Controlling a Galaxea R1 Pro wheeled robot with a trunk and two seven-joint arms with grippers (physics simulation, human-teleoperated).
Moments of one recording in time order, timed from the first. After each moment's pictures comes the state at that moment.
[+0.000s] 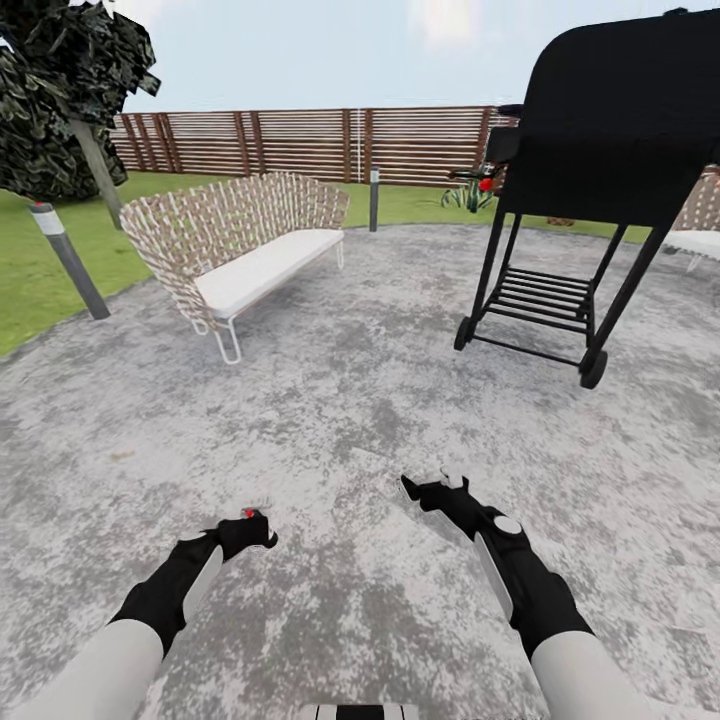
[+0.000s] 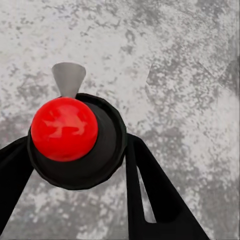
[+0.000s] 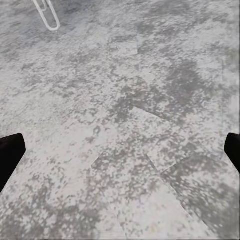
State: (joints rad) left arm -0.65 0.06 -0.06 -0.64 0.20 0.30 -0.16; right arm -0.59 0.05 0.01 -0.91 -0.01 0.12 0.34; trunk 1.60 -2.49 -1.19
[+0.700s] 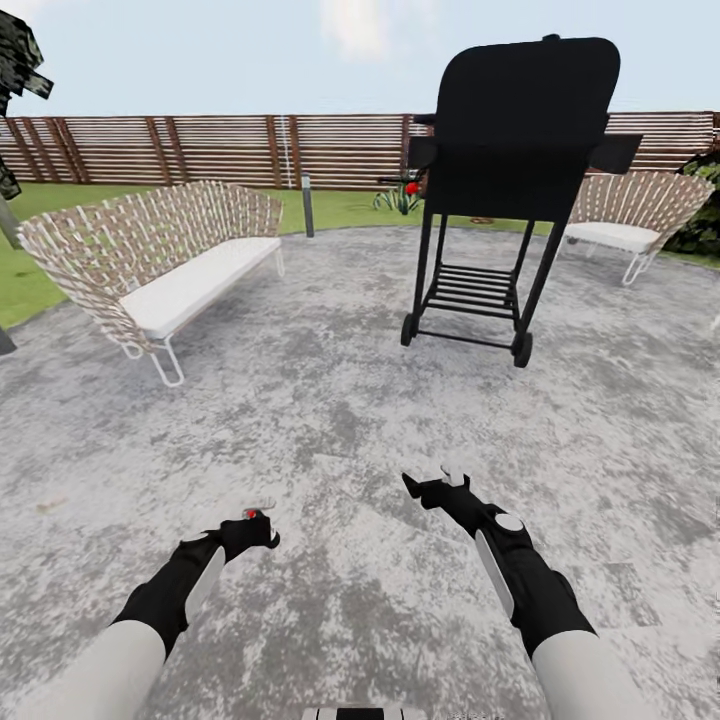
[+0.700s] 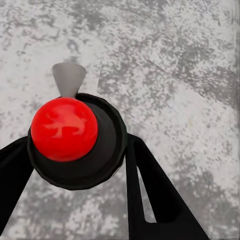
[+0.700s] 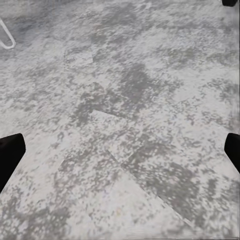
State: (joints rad) left arm -0.65 0.06 -0.06 -0.64 0.19 0.30 -0.16; right arm -0.59 0.04 0.00 -0.93 -0.01 0.14 0.34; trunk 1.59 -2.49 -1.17
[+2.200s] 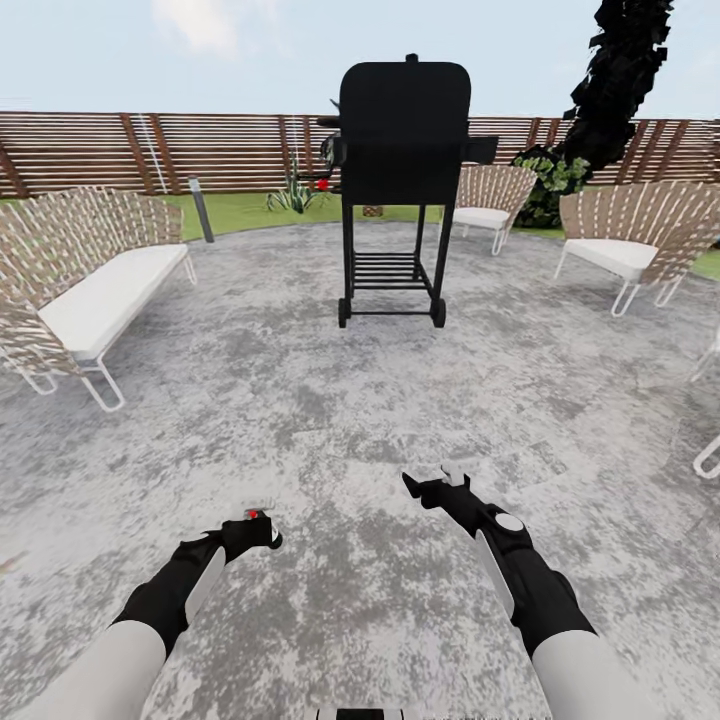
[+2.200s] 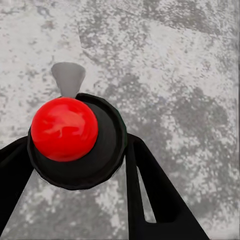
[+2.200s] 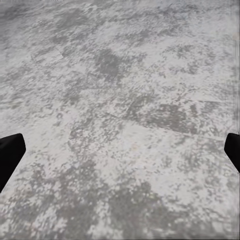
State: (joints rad) left arm -0.65 0.06 -0.06 -0.64 0.20 0.30 -0.18; right arm -0.59 0.04 0.00 -0.93 -0.01 0.14 0.34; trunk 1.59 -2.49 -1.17
